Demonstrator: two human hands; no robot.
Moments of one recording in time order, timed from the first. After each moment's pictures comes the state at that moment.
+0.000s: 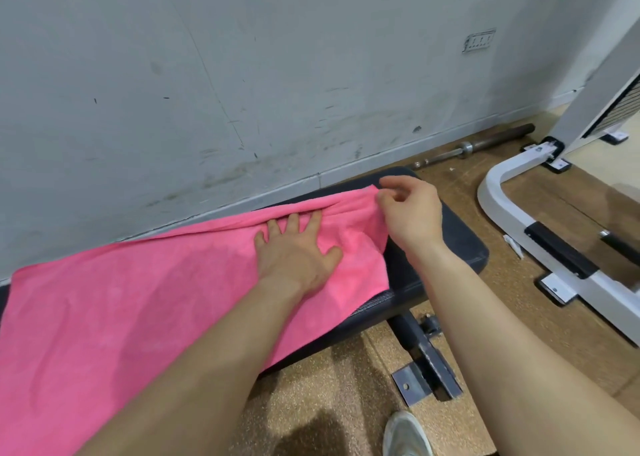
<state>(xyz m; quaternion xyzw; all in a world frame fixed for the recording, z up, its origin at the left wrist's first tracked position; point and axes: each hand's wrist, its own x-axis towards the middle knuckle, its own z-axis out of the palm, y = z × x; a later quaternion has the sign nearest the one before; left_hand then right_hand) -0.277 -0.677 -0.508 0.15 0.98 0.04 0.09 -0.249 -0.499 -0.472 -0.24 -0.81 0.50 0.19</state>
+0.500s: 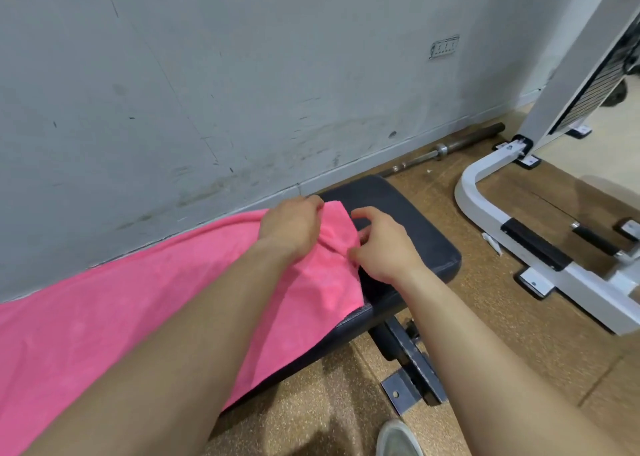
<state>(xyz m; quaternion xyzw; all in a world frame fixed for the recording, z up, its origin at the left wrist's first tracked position) -0.339 -0.626 -0.489 0.26 0.96 0.11 0.03 -0.226 -0.489 -0.476 -0.18 -0.89 0.42 0.02</state>
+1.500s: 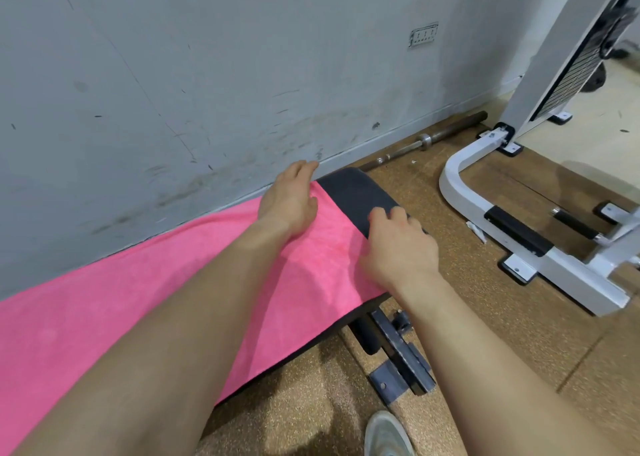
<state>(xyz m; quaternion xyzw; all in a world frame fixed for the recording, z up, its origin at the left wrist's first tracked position) -0.365 -0.581 -0.506 0.28 0.93 0.22 -0.02 -0.196 -0.470 -0.457 -0.23 -0.97 0.10 -0.05</state>
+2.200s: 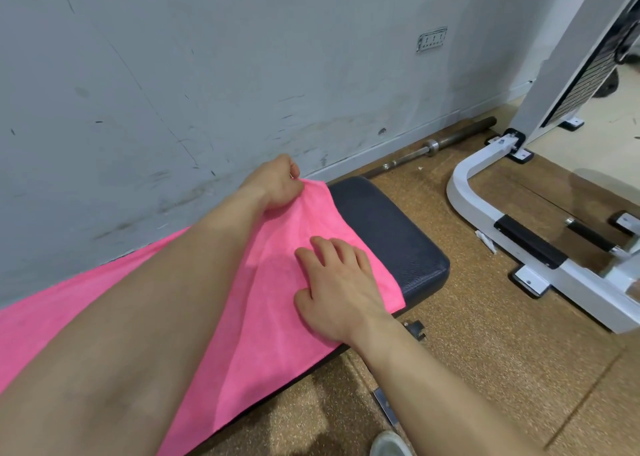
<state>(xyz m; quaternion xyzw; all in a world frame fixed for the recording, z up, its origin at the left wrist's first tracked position) -0.433 -0.588 -0.482 0.21 0.95 0.23 0.09 -0.214 -0.522 -0.511 -0.04 -0.99 0.16 -0.03</state>
